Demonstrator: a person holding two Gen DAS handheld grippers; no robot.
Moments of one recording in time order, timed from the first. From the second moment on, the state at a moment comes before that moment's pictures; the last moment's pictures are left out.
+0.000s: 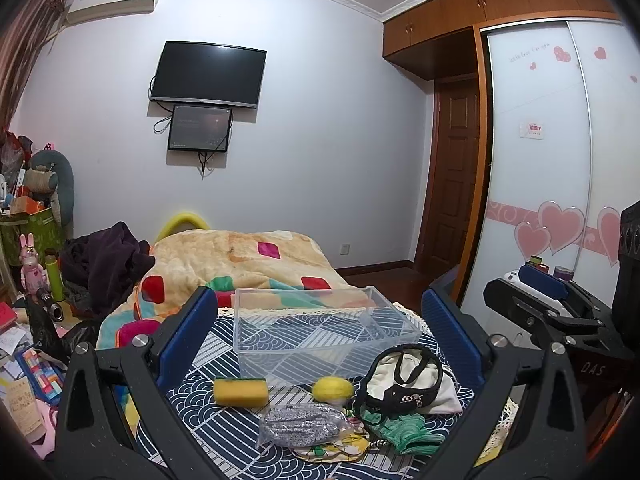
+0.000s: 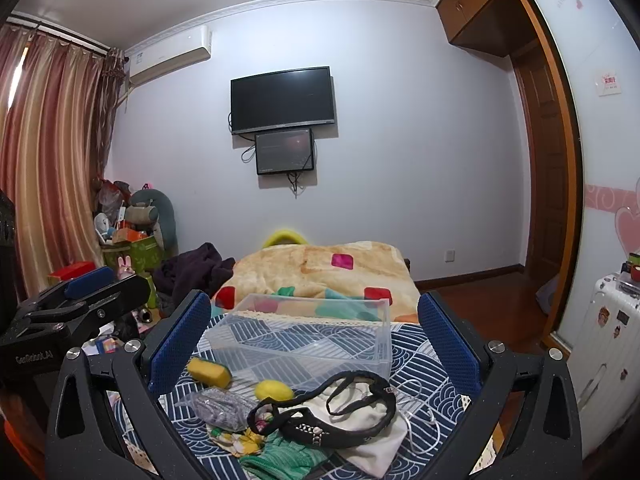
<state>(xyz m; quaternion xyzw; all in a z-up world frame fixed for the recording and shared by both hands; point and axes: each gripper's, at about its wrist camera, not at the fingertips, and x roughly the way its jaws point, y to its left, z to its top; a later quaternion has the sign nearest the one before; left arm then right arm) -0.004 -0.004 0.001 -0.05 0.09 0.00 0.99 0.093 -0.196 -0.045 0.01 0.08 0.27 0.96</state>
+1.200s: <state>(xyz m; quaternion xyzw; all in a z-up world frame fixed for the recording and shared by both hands) 0.010 0.008 -0.015 -0.05 0.12 0.01 0.99 0.100 -0.195 -0.053 0.02 0.09 0.27 0.96</state>
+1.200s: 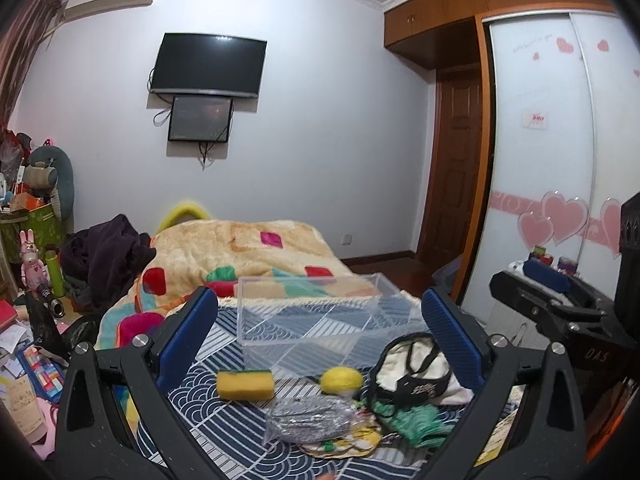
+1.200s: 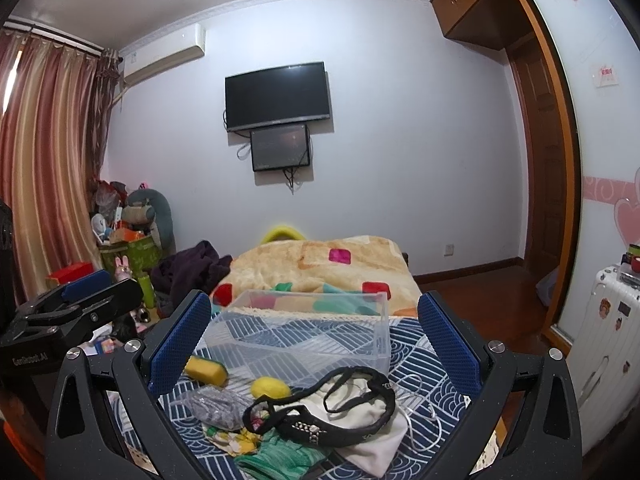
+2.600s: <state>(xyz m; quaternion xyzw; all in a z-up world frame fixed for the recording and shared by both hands) 0.093 0.057 -0.128 -0.09 0.30 0.07 0.95 0.174 -0.222 -0.123 0.05 0.29 0.24 0.92</state>
